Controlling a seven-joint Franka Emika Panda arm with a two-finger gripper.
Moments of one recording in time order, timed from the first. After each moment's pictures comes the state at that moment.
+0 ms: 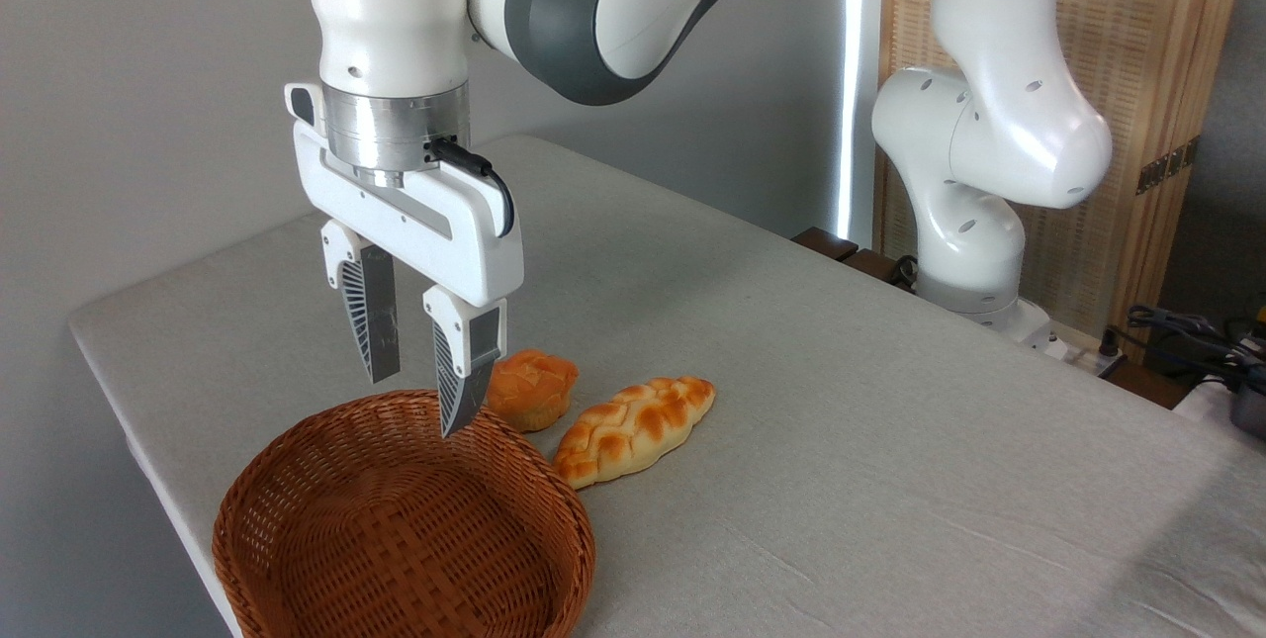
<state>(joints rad) -0.03 0.07 -0.03 -1.77 -0.10 2.02 0.60</state>
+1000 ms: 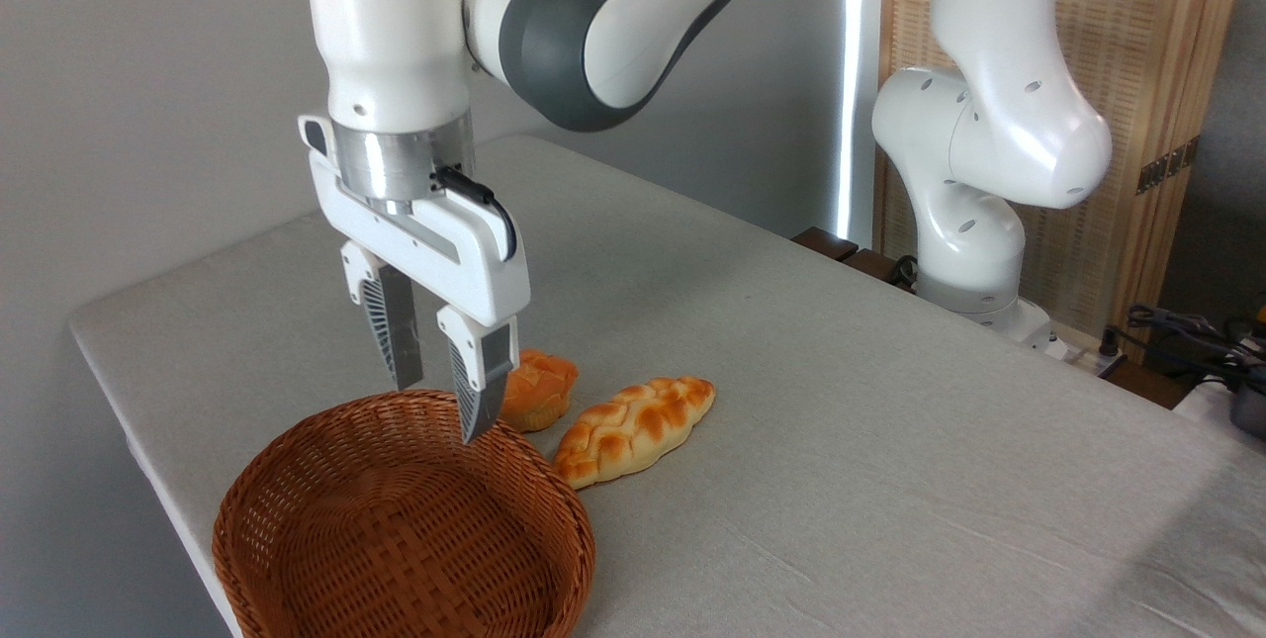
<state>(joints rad) -0.04 0.08 -0.05 -1.82 -0.10 2.01 0.60</state>
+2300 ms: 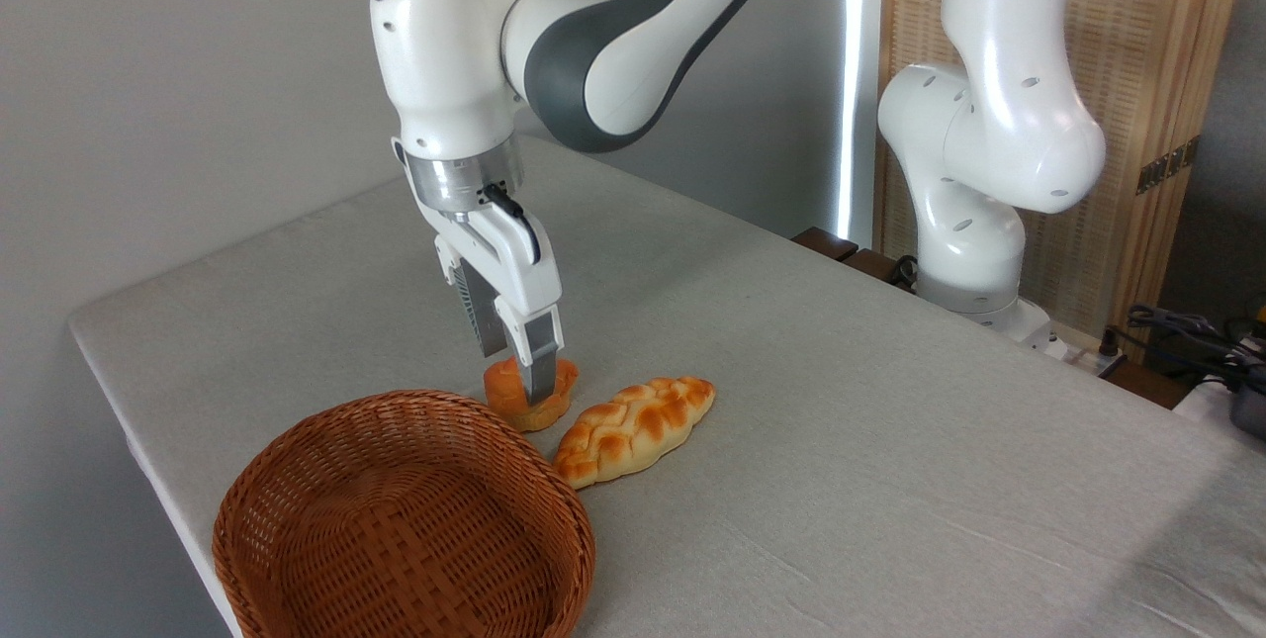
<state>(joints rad) -0.18 -0.03 -0.07 -2.10 -0.09 2.06 0.67</state>
